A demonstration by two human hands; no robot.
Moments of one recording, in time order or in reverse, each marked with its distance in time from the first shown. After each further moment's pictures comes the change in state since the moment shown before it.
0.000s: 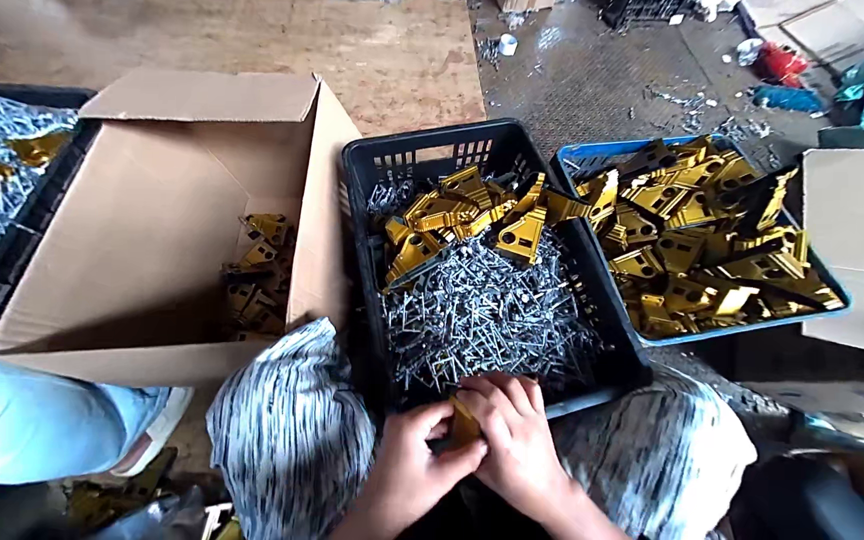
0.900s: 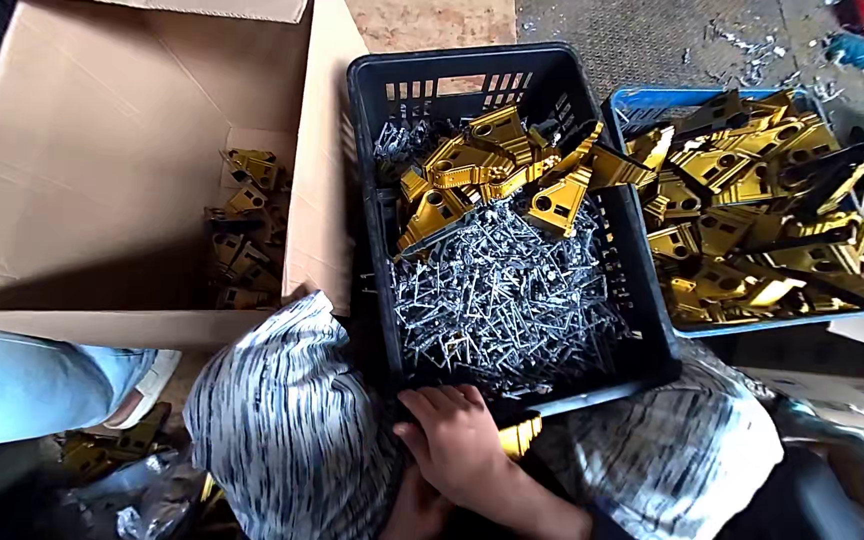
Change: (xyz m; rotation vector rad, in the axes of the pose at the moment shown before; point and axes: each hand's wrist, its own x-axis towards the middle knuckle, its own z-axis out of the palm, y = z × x) left_hand -0.105 -0.095 0.030 -0.413 0.042 -0.251; right_hand 0.017 -0.050 0.057 0.071 -0.598 0.256
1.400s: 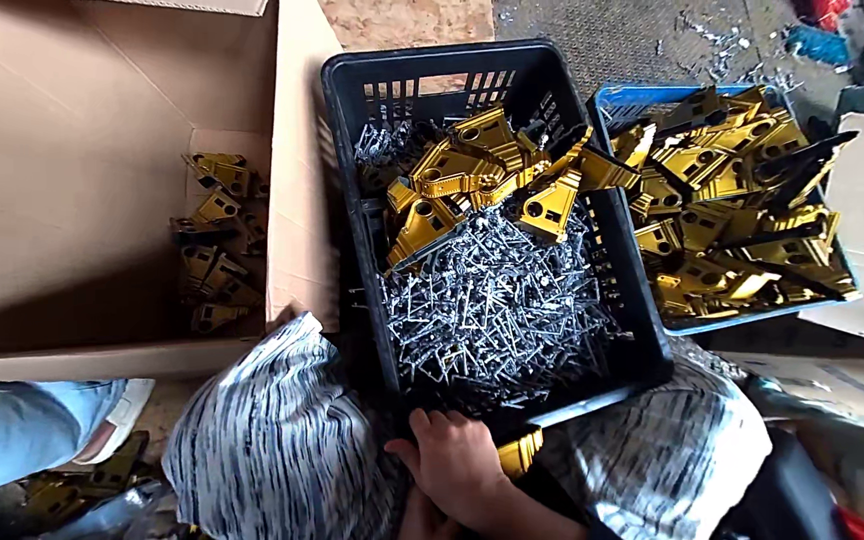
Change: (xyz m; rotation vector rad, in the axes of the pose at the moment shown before) left_hand 0.015 0.066 0.007 0.174 0.008 -0.233; right_hand 0.021 -0.020 -0.014 -0.107 -0.385 0.272
